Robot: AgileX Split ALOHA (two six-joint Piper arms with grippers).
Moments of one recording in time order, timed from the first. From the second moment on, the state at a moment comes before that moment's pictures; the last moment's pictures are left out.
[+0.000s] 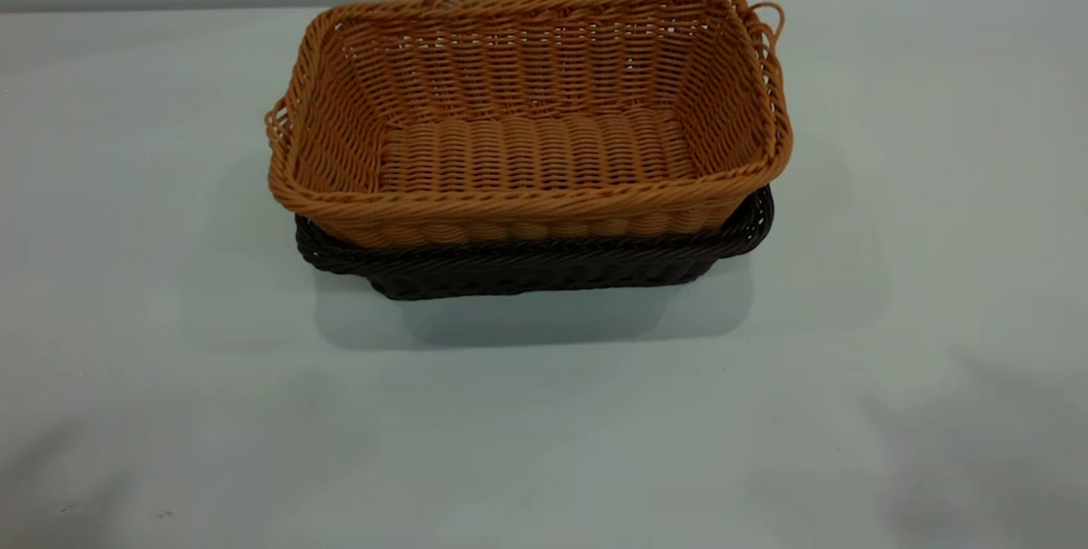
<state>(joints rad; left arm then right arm) -0.53 0.94 -1.50 0.17 1.17 0.27 0.23 1.07 -1.50 0.25 1.26 -0.08</state>
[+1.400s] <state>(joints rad) -0.53 0.25 -0.49 0.05 1.11 -0.15 0.23 0.39 -0.46 0.10 1.12 0.04</state>
